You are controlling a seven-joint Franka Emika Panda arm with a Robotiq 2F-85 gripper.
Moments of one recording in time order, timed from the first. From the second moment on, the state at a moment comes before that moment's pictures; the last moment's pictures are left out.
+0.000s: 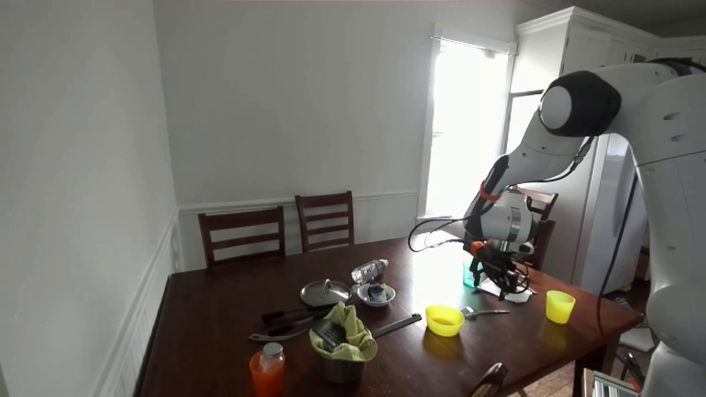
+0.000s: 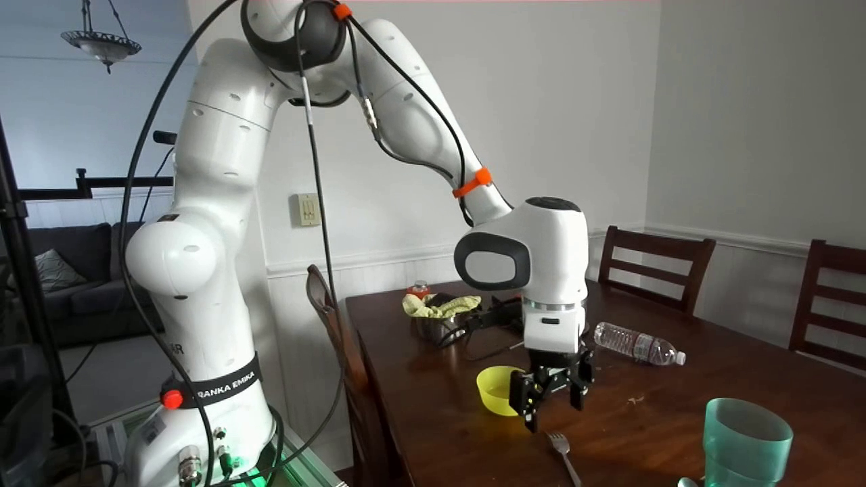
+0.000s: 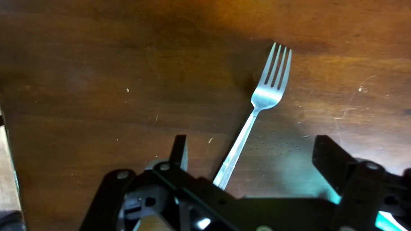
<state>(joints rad) -0.46 0.38 -0.38 -2.29 0.45 2.67 0.74</state>
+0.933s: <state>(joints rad) -0.48 0.62 -0.32 -2.09 0.56 2.61 0.76</state>
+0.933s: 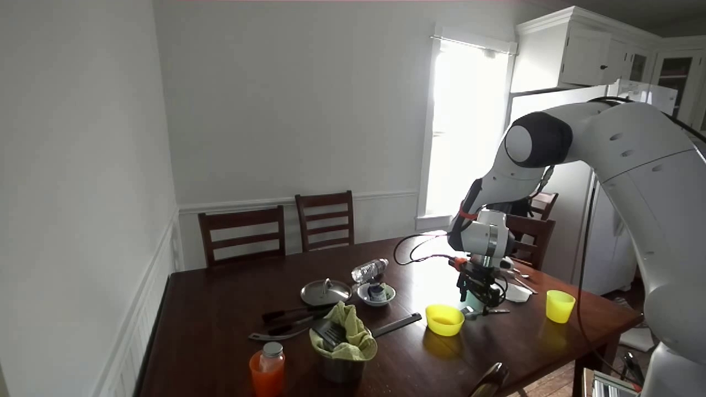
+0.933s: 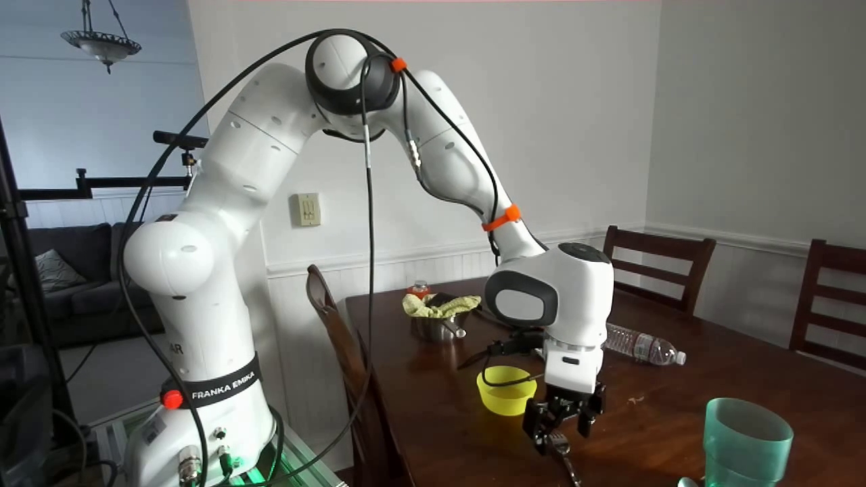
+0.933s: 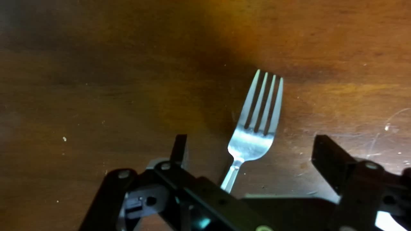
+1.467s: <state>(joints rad) -0.48 0.65 -0.32 -2.05 0.56 2.56 0.76</state>
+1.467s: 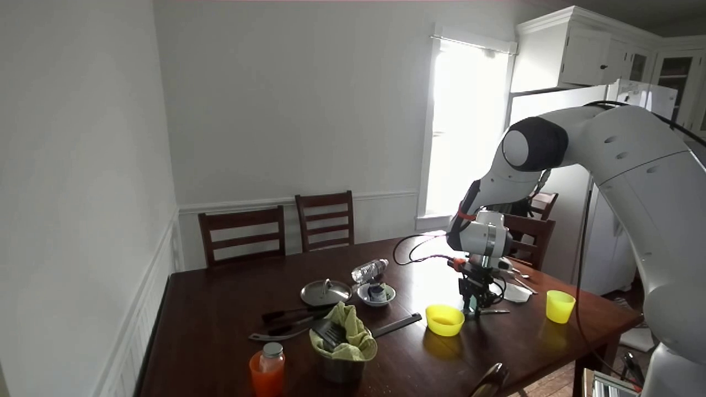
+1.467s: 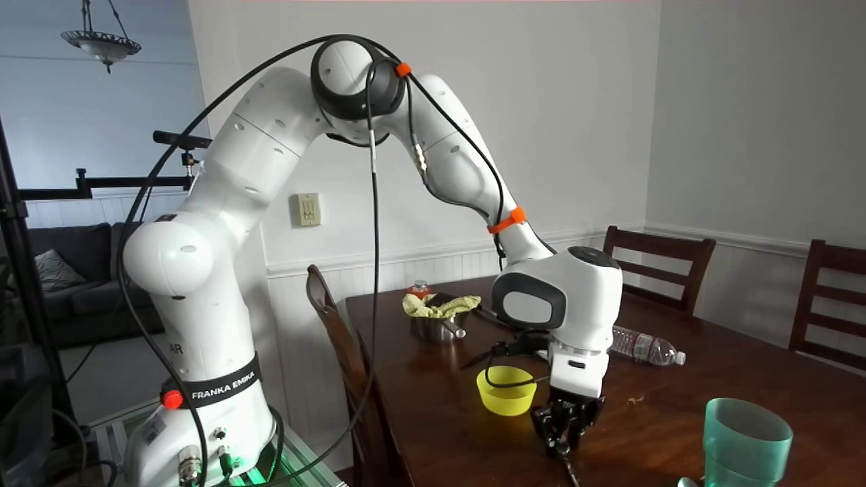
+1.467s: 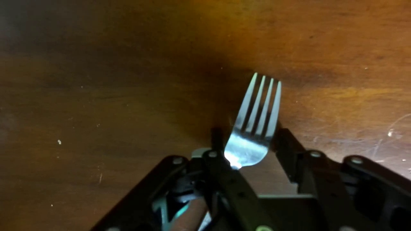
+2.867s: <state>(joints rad) -0.48 0.47 -0.30 -2.08 0.60 2.33 0.59</state>
